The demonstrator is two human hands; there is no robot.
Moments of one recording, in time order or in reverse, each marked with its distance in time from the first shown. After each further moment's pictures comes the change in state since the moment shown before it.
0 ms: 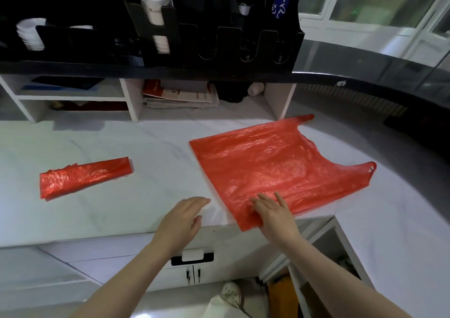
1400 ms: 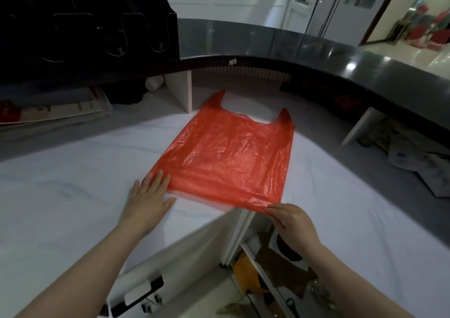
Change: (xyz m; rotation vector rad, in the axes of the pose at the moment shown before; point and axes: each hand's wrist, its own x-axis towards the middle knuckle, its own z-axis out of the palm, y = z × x) left_hand 0.153 0.012 0.089 0.376 -0.430 0.026; right_hand -0.135 0.105 -0.036 0.065 0.259 0.415
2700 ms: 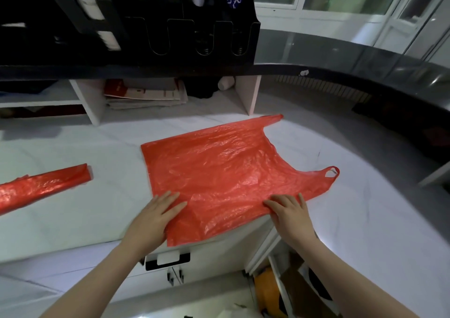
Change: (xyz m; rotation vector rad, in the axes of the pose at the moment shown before) left_hand -0.149 -0.018 -0.004 -0.009 0.301 0.078; right_hand 0.058 -0.034 0.046 -0.166 -0.083 -0.210
